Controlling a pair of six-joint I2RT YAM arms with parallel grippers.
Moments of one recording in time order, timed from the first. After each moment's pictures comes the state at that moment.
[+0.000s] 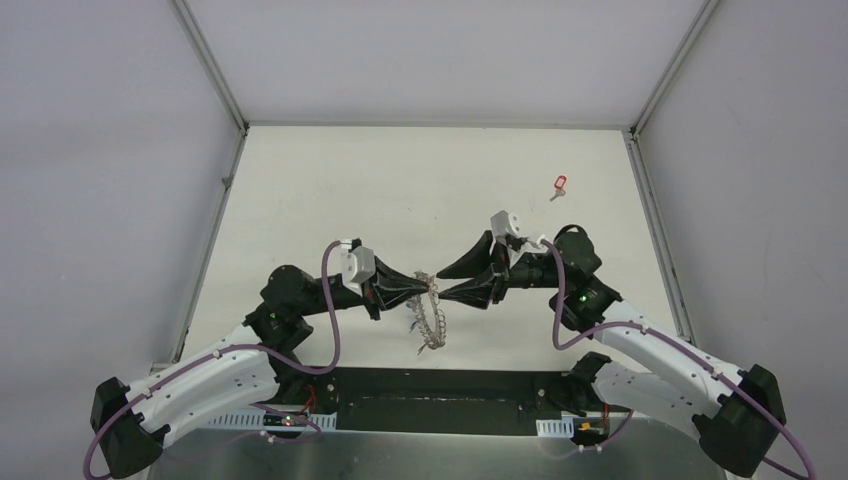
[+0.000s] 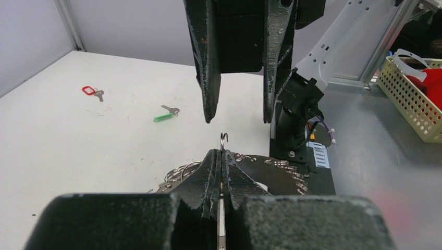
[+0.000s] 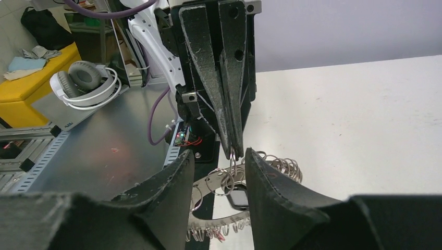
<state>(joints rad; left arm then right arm) -0.86 0.65 0.43 0.49 0.52 -0.19 0.78 0.91 0.61 0.45 -0.87 0.28</state>
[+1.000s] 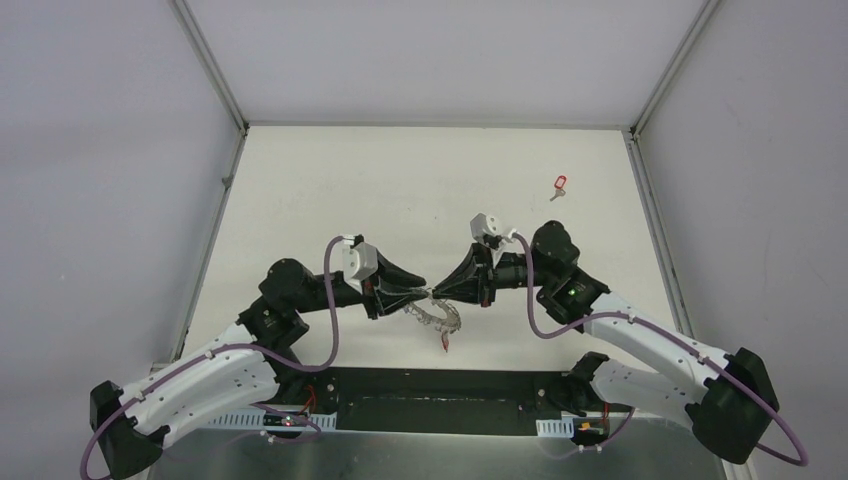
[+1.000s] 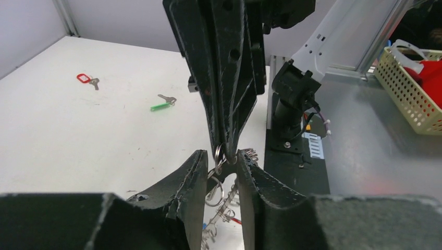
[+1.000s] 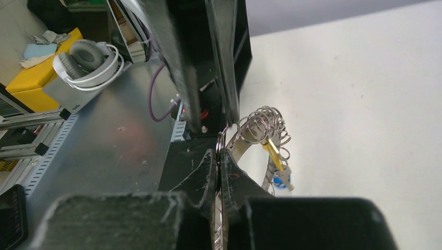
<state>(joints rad) -0.86 0.64 0.47 0.40 0.53 -0.19 0.79 0.99 0.61 0.39 -0.90 0.25</state>
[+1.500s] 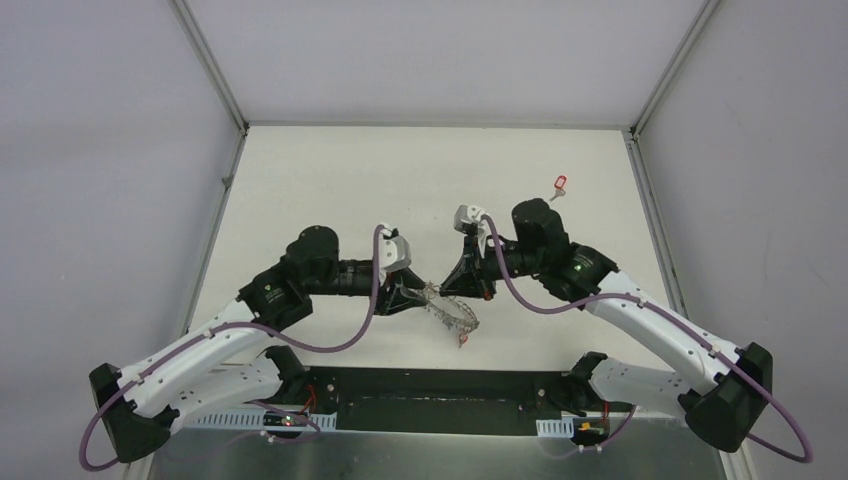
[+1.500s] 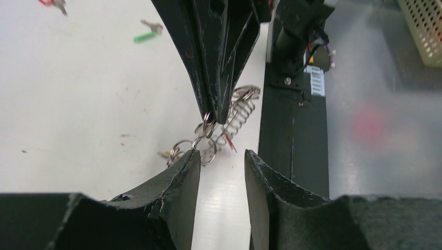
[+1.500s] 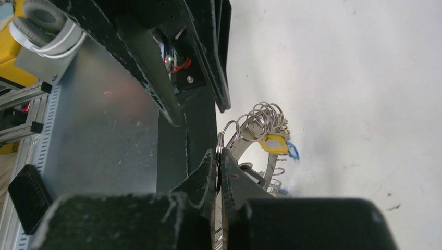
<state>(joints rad) -0.86 0.77 0.77 -0.12 0.57 0.00 0.79 1.05 0.90 -0.29 -0.80 0.01</state>
